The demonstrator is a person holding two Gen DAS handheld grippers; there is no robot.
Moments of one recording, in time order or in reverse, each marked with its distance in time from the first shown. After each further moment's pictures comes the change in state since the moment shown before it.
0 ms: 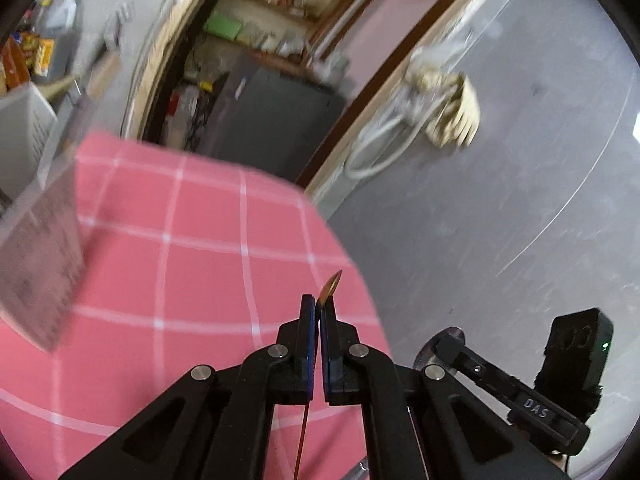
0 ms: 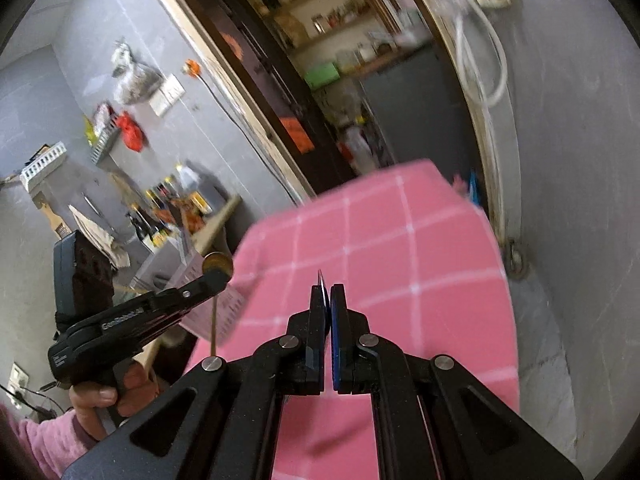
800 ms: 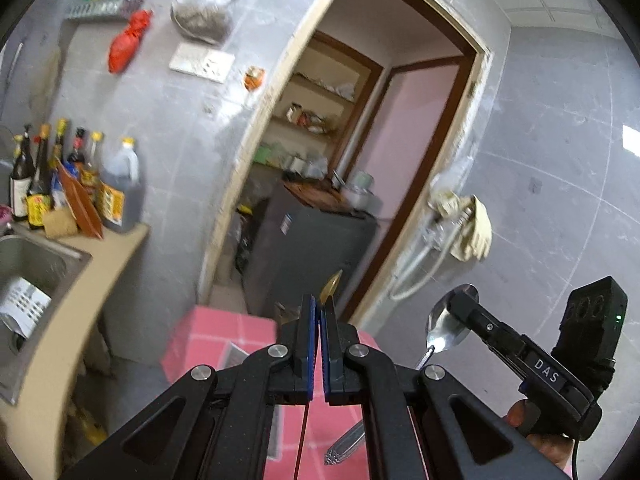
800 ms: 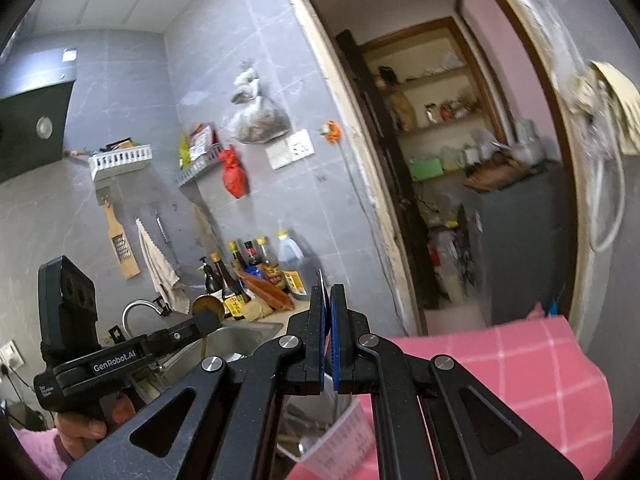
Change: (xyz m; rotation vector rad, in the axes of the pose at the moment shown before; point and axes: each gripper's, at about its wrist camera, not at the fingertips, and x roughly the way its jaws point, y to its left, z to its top) left arm -0.175 0.066 0.120 0.114 -0.364 0.145; right arm 0.033 0.240 0.082 -0.279 -0.286 0.196
